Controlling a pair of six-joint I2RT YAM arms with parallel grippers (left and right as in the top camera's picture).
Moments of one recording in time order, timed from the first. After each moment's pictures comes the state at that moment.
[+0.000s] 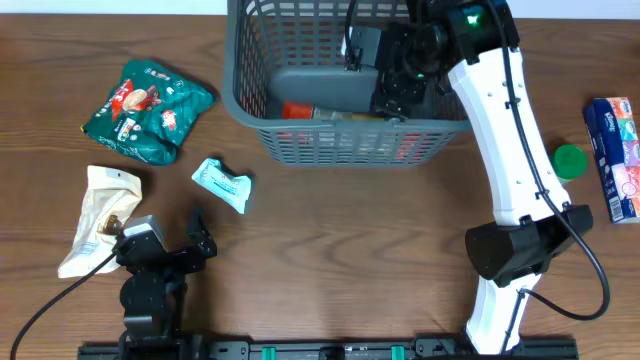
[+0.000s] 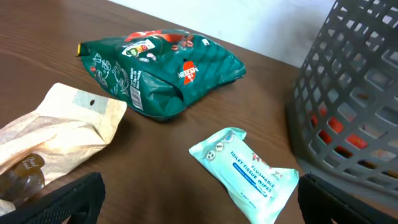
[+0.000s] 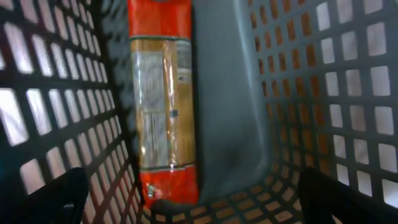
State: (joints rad) left arm 0.01 0.03 0.11 -0.37 -0.09 -0.31; right arm 0.33 2.05 2.34 -1.42 -0.19 -0.99
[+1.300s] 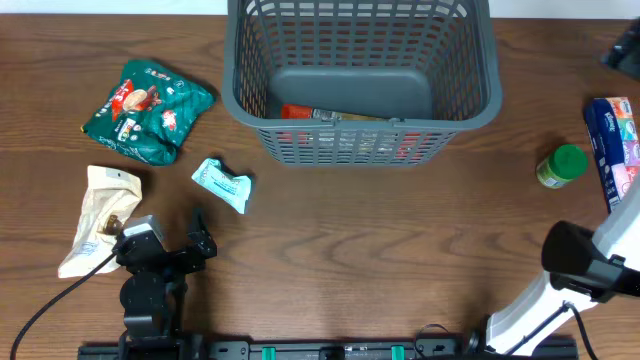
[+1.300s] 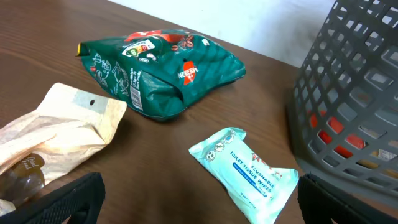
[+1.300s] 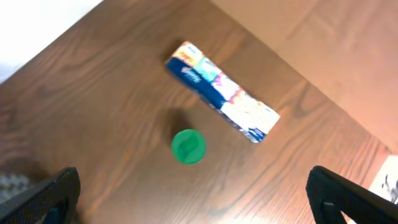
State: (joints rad) left arm 0.01 0.03 0.11 -0.37 -0.09 -0.31; right arm -0.35 1.97 2.66 -1.69 0.37 0.40
